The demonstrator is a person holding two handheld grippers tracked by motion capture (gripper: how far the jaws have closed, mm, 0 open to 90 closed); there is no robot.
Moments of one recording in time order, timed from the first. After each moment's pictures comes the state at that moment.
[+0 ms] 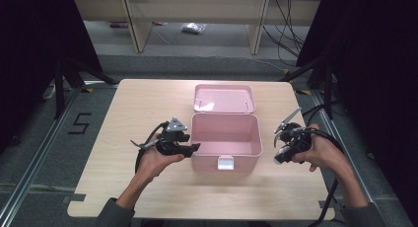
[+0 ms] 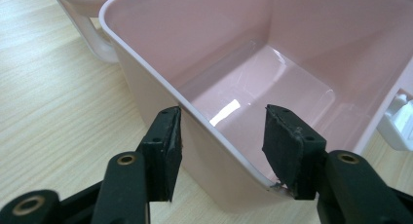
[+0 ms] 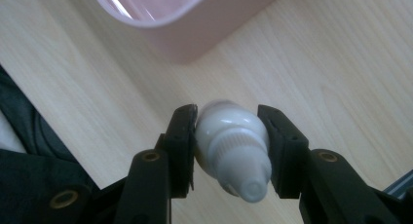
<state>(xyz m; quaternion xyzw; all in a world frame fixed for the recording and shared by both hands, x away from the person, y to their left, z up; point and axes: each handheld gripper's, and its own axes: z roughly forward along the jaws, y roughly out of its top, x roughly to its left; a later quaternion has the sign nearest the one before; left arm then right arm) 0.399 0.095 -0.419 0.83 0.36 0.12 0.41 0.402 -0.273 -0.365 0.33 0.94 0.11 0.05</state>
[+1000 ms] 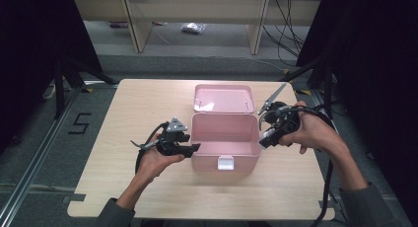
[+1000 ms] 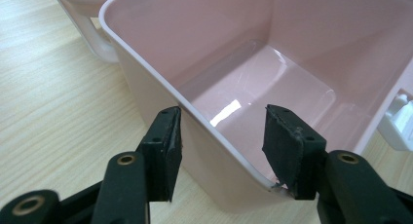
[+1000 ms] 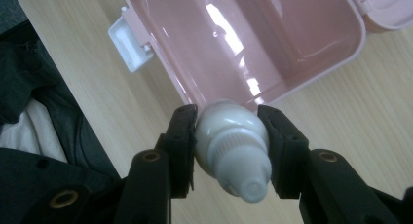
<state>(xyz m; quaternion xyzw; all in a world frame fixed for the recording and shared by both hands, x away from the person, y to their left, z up) 0.397 0.094 -0.419 0.82 0.37 0.12 0.41 0.406 -0.215 -0.294 0.28 0.95 0.14 0.05</state>
